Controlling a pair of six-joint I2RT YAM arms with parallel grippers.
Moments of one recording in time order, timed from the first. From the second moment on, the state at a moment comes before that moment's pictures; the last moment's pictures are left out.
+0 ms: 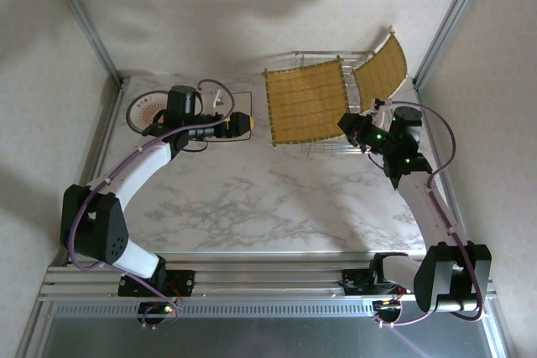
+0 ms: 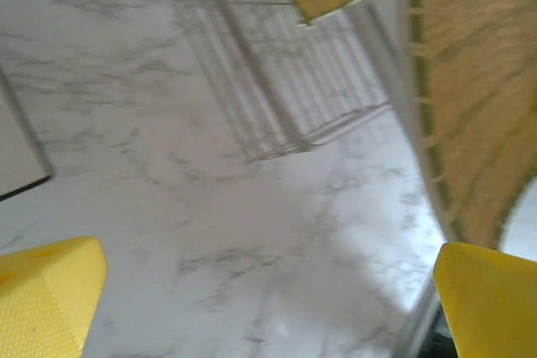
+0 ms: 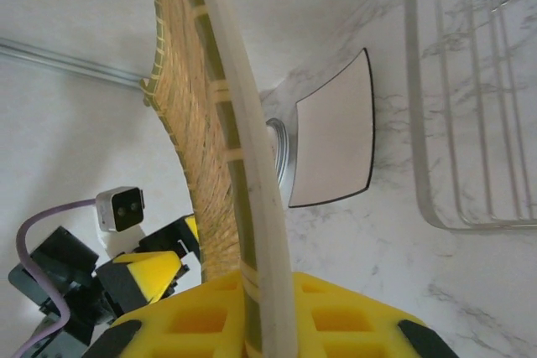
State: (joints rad) left arm -0.26 1.52 1.15 -0.18 0.71 -0.44; right arm 0.07 1.18 0.86 0.01 -0.77 0.96
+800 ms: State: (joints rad) left arm -0.26 1.67 1.12 0.29 0.91 -0.77; right arm 0.19 1.31 0.86 0.17 -0.79 0.99
